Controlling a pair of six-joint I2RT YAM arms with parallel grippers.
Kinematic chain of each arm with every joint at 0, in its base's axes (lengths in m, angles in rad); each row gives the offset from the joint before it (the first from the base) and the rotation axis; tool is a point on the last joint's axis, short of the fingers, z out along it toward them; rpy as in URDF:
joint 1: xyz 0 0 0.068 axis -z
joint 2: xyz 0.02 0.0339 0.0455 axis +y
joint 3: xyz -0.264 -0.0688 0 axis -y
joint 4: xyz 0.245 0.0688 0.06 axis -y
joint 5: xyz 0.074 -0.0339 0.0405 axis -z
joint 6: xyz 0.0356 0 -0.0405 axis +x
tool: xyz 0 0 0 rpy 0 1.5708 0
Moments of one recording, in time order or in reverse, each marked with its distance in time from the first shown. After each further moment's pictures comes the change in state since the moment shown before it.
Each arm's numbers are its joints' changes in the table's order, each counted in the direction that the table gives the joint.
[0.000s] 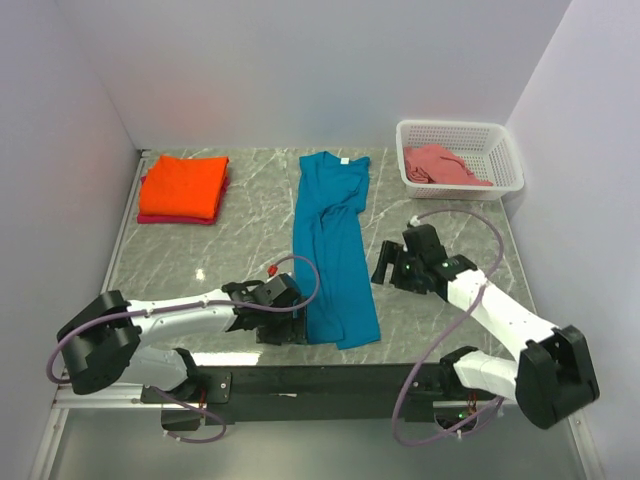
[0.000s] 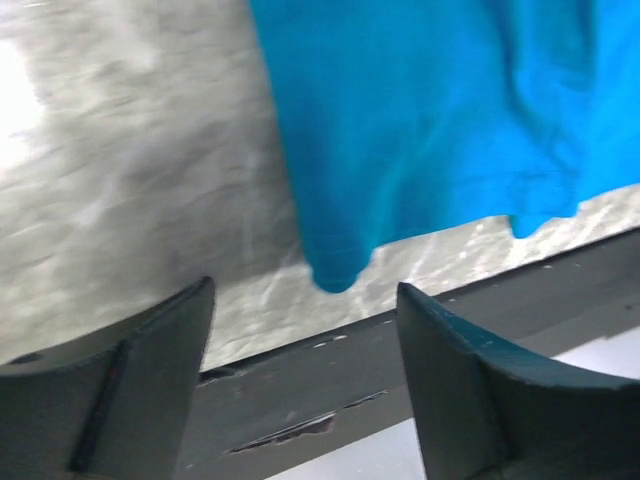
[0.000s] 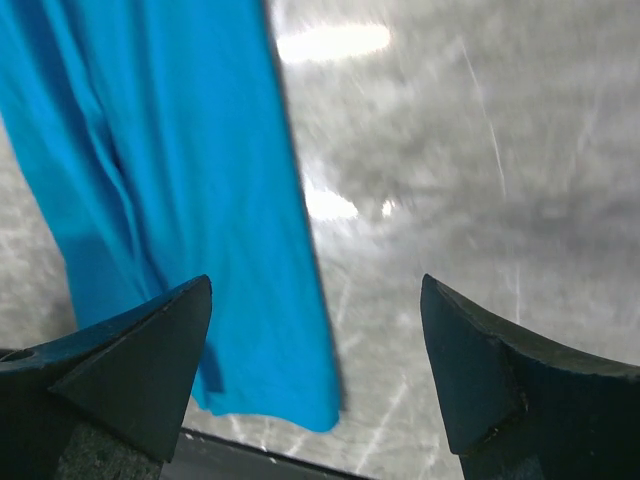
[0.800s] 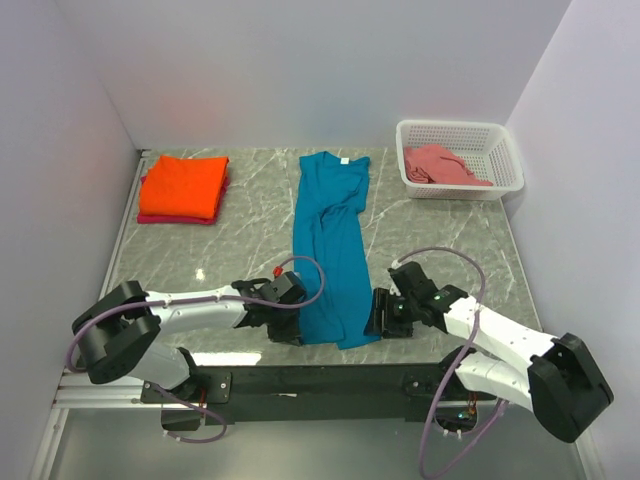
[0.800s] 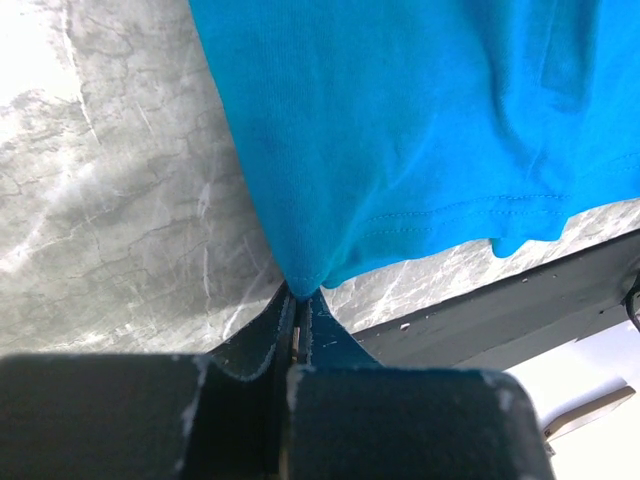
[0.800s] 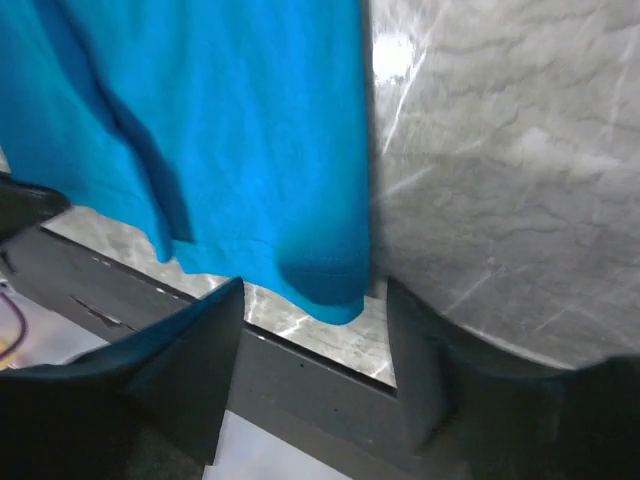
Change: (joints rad) left arm -0.012 0.110 0.019 0.087 0.077 -0.026; right arm -0.171 -0.142 -0.285 -0.006 -0.235 0.108
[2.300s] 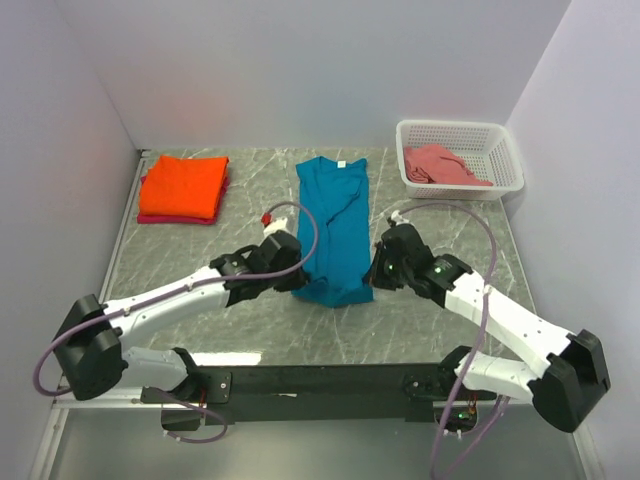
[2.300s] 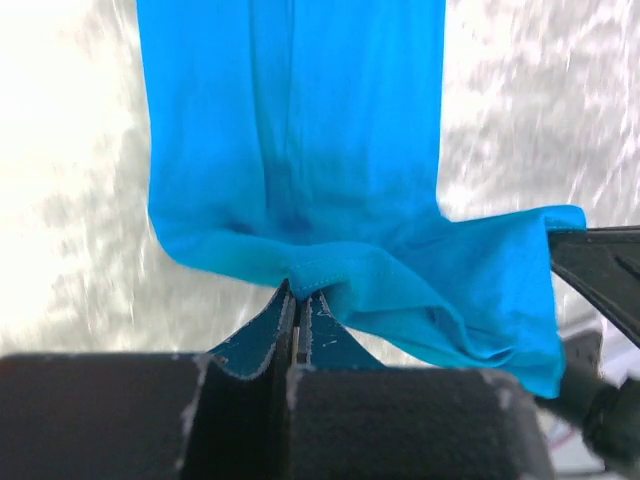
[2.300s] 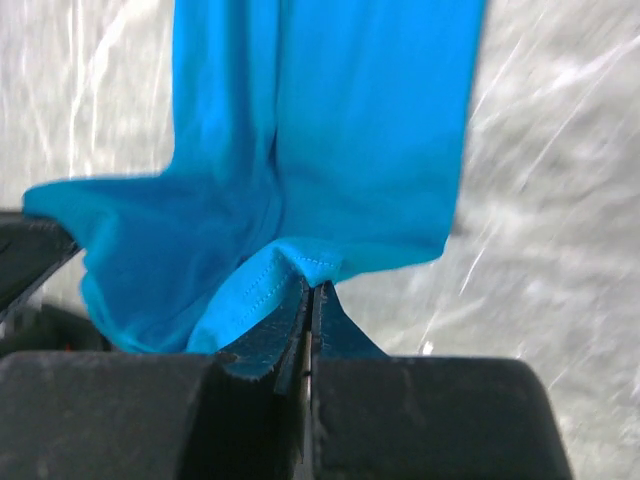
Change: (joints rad) left arm -0.093 -0.135 0.229 -0.018 -0.288 0.085; right arm -0.082 0.049 0.365 -0.064 0.299 0.043
